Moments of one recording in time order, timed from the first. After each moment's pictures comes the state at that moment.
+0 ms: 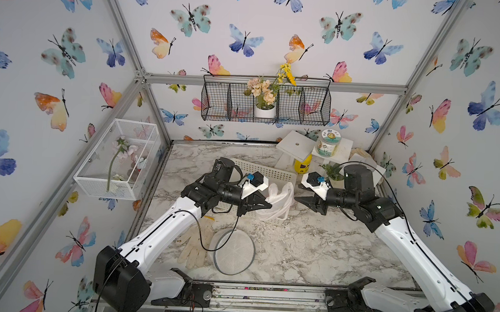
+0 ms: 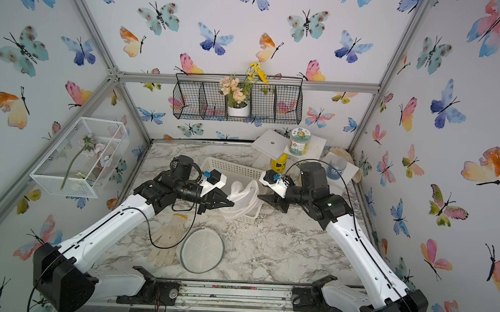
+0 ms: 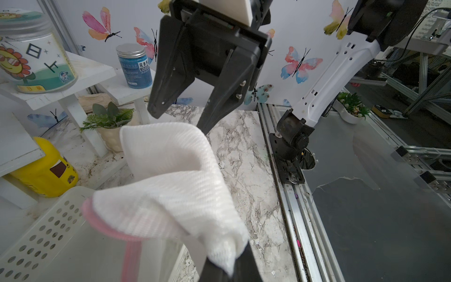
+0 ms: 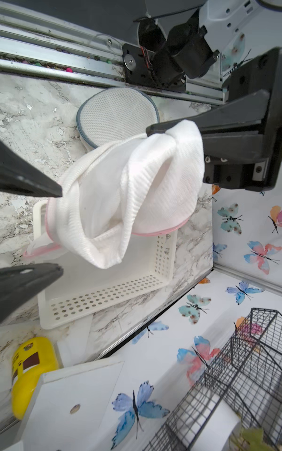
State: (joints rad) left arm -0.54 1.28 1.13 -0.47 1.03 0.48; right arm 0.45 1.15 1.12 -0.55 -0.68 -0.63
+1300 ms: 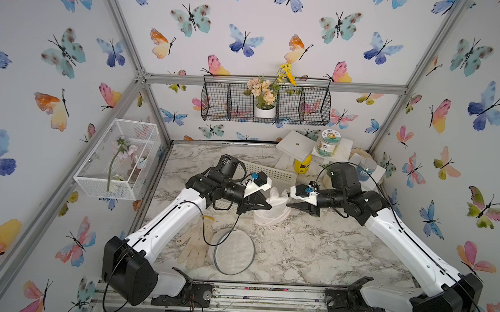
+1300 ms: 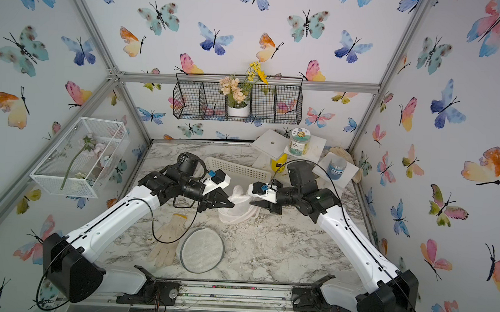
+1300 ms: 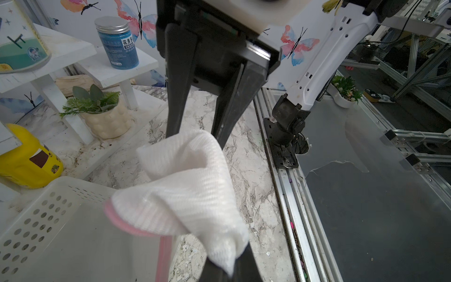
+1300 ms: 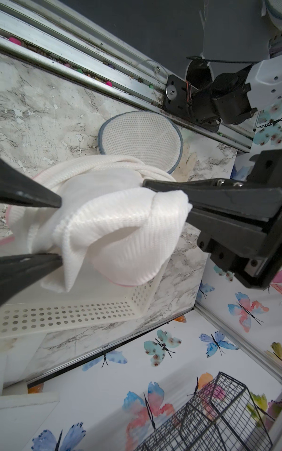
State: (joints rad) left arm -0.54 1.37 1.25 -0.68 1.02 0.60; right arm 0.54 1.23 1.16 -0.63 -0.74 -0.88
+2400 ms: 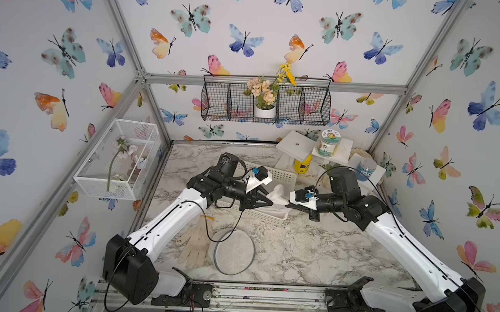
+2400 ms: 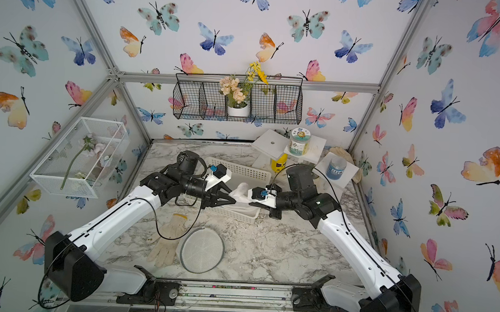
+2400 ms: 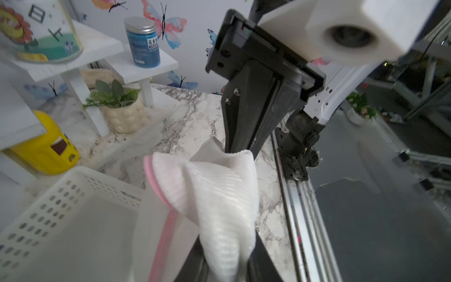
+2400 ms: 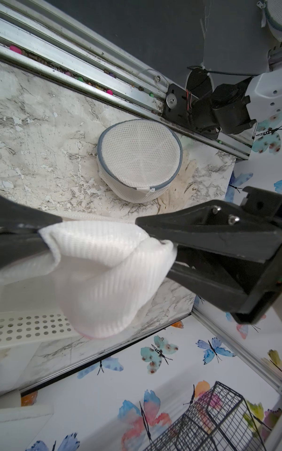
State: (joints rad) left arm -0.54 1.36 1.23 -0.54 0.99 0.45; right arm 0.56 1.19 1.10 -0.59 -0.74 -0.86
